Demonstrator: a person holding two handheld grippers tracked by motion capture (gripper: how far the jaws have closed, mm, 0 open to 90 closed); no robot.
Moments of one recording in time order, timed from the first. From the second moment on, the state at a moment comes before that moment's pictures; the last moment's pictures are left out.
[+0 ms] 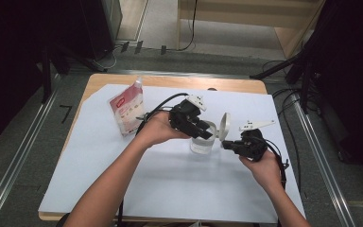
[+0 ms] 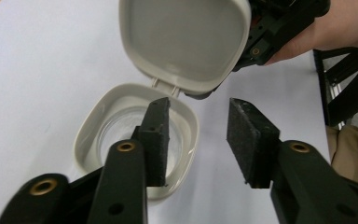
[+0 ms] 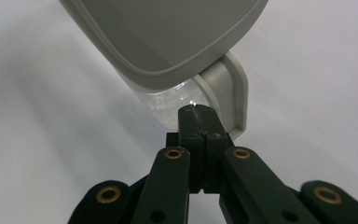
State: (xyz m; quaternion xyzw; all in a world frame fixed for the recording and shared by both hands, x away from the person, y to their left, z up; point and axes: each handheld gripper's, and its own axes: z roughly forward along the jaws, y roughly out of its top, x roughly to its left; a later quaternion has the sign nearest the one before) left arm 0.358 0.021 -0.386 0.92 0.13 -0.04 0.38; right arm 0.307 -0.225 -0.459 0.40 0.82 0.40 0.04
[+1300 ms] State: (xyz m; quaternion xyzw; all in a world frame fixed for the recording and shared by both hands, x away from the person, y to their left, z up) left arm 0.332 0.108 -0.398 0.89 0.25 -0.01 0.38; right arm 0.307 -0.239 -0.454 0.39 0.82 0.42 0.05
